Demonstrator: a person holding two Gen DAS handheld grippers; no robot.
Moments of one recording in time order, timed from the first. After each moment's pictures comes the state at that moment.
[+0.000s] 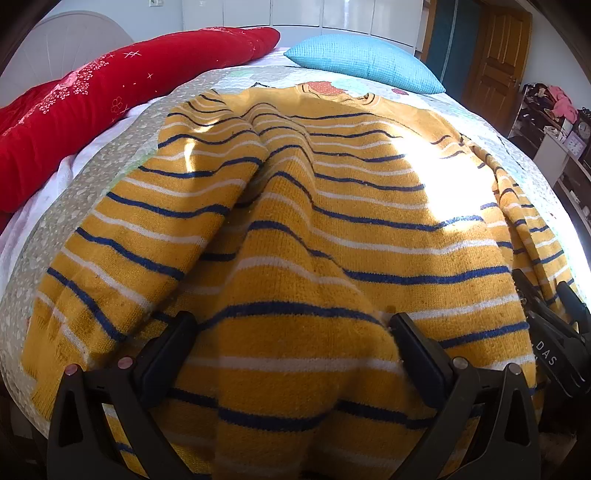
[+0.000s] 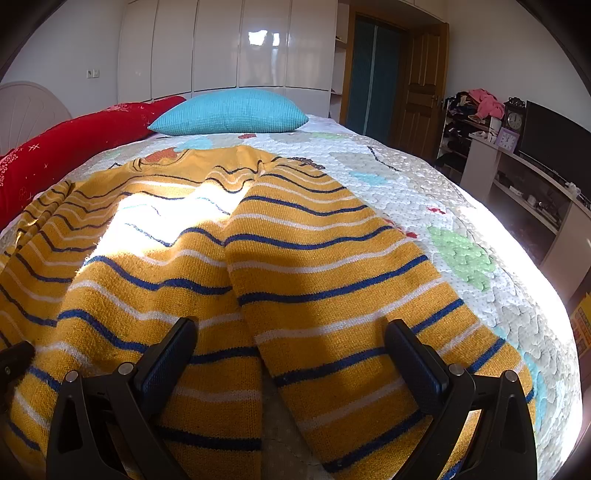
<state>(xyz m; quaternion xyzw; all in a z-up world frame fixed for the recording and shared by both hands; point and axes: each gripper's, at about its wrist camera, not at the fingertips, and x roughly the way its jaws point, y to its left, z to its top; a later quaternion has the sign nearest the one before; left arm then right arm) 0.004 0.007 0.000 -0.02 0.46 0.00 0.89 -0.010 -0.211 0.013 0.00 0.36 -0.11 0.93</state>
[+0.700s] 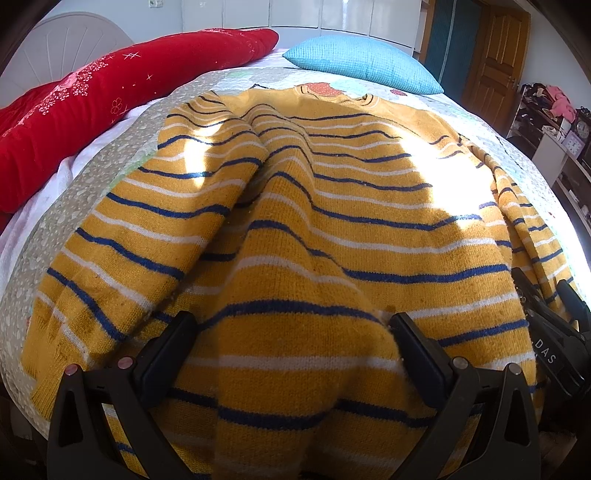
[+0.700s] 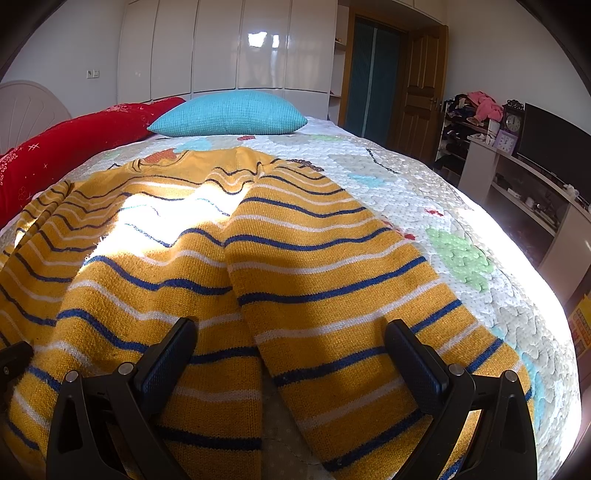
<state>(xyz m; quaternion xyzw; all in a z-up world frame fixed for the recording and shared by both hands) 0.003 0.006 0.000 -0.02 0.48 0.00 0.88 -0.011 -0.210 0.013 -0.01 0.35 -0.11 0.93</state>
